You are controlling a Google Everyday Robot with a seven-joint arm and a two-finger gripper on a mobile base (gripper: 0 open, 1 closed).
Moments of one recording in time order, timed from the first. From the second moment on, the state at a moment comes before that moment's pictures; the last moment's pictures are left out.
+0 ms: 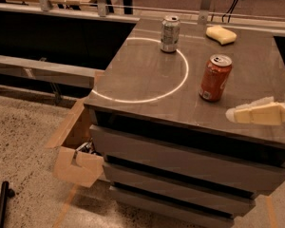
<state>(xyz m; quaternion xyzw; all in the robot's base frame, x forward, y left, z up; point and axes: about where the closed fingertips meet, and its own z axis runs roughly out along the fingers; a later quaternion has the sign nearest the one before) 0.483 -0.270 0.917 -0.26 0.81 0.06 0.52</state>
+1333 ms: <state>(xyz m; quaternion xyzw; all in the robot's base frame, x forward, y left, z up) 0.533 -0.257 0.898 -0.28 0.79 0.07 0.54</state>
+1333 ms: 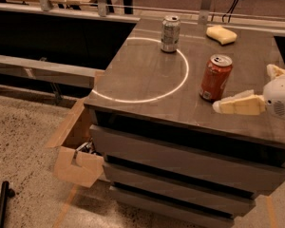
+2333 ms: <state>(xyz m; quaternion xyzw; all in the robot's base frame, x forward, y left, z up) 0.591 -0.224 0.872 -0.27 0.78 0.11 0.56</state>
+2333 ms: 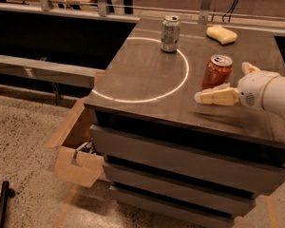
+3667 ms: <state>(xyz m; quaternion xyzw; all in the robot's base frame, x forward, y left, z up) 0.612 -0.224 0.895 -0.27 0.76 0.12 0.58</state>
